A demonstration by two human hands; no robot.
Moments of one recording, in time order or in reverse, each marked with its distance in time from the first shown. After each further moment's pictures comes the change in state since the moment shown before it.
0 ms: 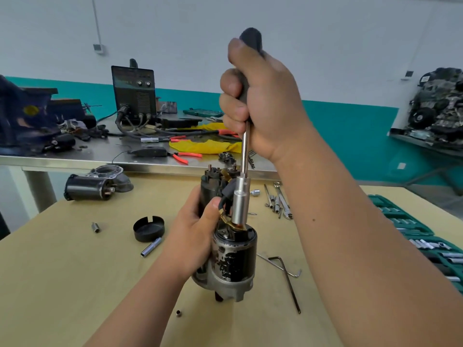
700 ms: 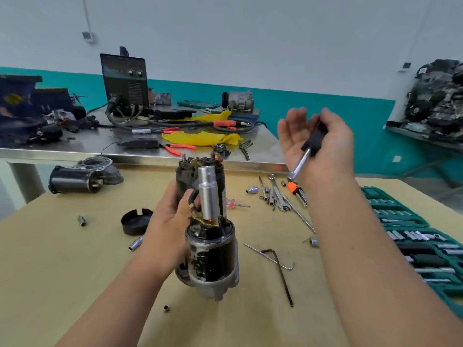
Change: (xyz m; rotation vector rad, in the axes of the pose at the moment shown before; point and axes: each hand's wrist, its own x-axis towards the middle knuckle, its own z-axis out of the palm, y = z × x) left_hand -0.010 0.007 -0.003 0.074 0.042 0.013; right_hand -0.036 0.043 -0.099 0.758 0.646 0.045
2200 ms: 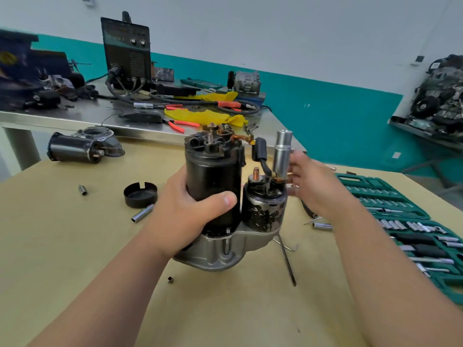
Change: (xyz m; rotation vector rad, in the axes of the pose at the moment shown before) left_hand -0.007 -0.006 -0.003 -0.150 -0.094 -0.006; right_hand 0.010 0.012 -0.092 -1.269 -0.107 0.206
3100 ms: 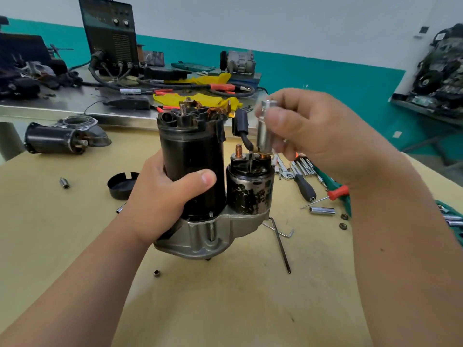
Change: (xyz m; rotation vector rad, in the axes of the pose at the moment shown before) left_hand 0.013 -0.006 -0.003 0.014 -0.004 0.032; right_hand -0.057 -0.077 0.014 -0.485 -0.240 -0.503
